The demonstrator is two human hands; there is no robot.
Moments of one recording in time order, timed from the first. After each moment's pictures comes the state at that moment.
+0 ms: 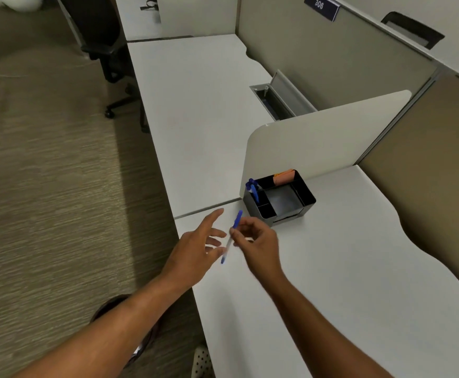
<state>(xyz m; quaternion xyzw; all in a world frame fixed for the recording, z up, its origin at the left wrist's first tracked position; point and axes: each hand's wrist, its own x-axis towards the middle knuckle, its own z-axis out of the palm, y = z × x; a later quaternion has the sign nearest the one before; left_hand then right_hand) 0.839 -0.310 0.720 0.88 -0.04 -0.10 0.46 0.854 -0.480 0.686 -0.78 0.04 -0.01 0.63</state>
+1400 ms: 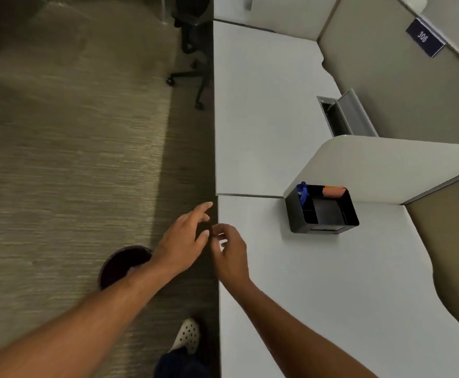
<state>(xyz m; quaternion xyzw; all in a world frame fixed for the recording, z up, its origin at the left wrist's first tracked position) 0.762 -0.203 0.673 0.91 0.09 0.01 0.41 0.788 -0.351 0.634 -0.87 -0.08 0.10 0.47</state>
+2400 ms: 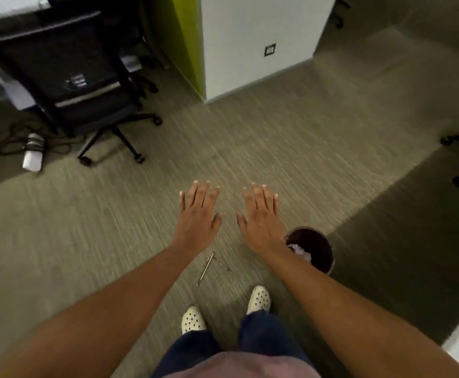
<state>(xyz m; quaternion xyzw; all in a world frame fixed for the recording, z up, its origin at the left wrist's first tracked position) 0.200 0.027 0.635 0.82 0.55 0.09 0.12 0.386 -0.013 0.637 -0.71 -0.69 0.09 0.11</state>
